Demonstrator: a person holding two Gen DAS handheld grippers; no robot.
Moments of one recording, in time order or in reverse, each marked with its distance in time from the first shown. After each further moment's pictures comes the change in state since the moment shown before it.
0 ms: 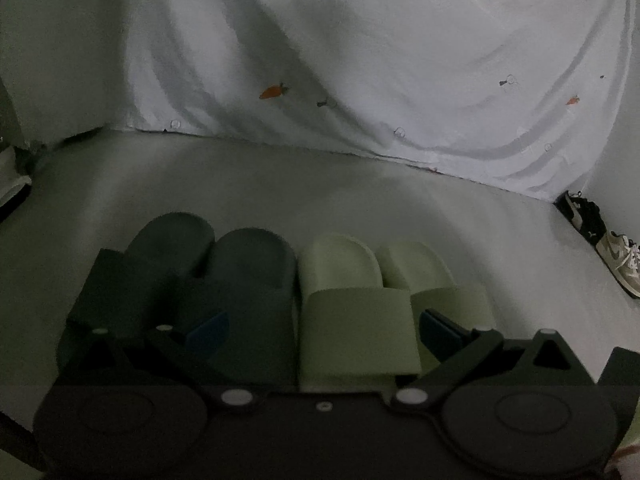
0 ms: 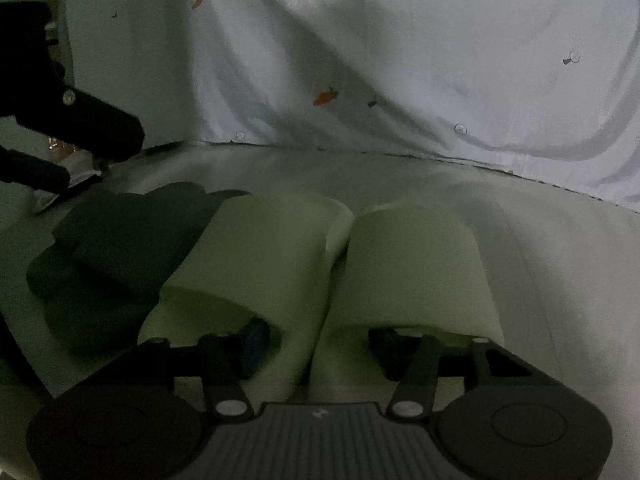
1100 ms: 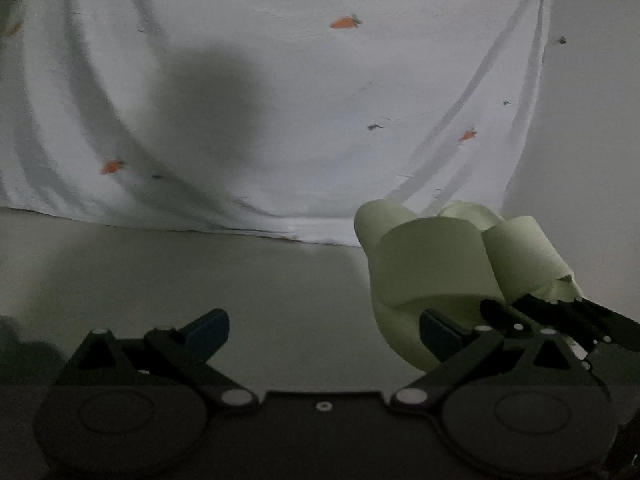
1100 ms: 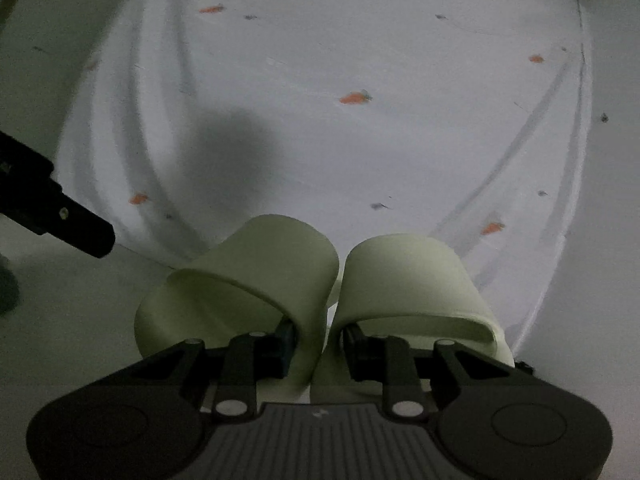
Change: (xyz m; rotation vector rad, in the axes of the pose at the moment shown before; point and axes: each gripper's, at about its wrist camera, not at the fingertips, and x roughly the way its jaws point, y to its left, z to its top) left arm 0.080 -0.212 0.067 0.074 -0.155 -0.265; right arm -0.109 -0.277 0.070 -0.177 -0.260 -0.440
